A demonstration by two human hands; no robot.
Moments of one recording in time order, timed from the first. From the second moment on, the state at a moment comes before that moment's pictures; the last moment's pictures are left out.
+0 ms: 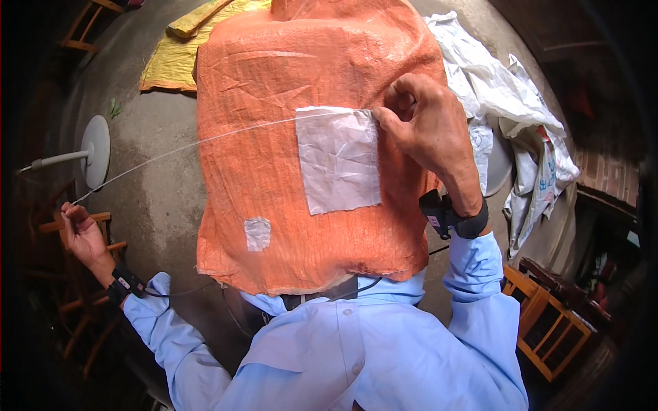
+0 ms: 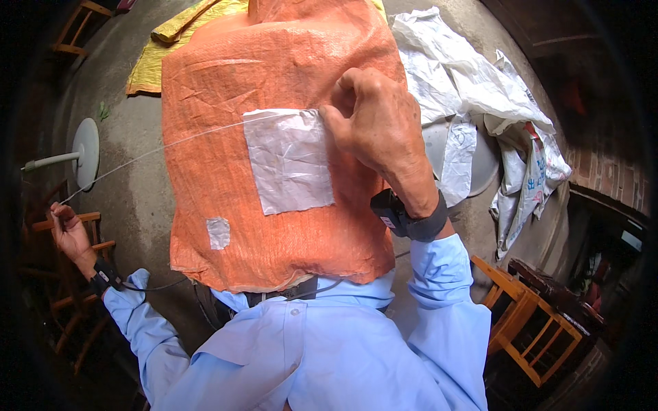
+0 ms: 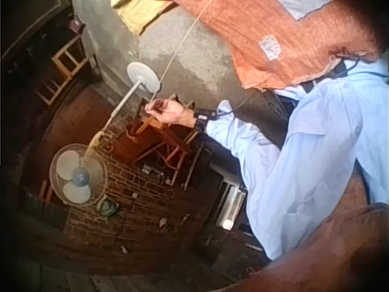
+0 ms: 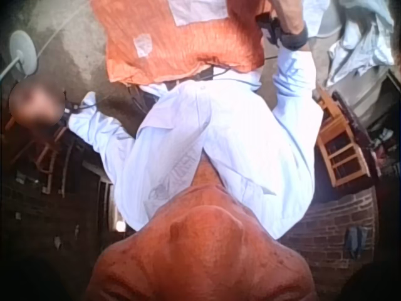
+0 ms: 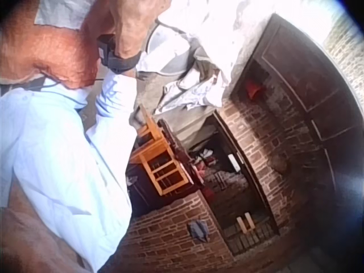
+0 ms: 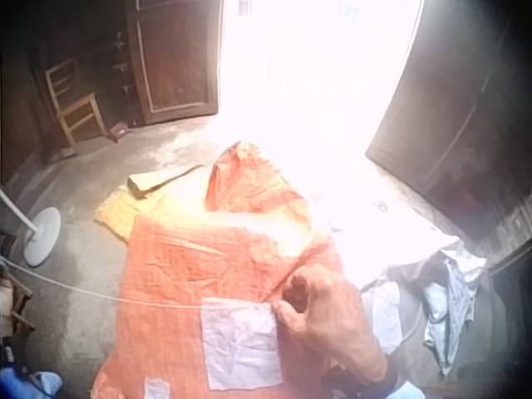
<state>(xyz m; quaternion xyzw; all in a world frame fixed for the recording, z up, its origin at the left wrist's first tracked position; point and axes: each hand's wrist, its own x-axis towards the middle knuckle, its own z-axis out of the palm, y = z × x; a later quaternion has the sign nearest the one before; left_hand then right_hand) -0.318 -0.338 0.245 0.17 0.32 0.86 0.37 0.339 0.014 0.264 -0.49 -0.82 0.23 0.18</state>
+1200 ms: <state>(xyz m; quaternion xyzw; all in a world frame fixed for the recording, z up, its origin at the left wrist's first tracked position) 0.172 -0.174 0.317 0.61 0.46 0.46 0.45 0.398 -0.083 0.345 -0.27 -0.73 0.57 0.25</state>
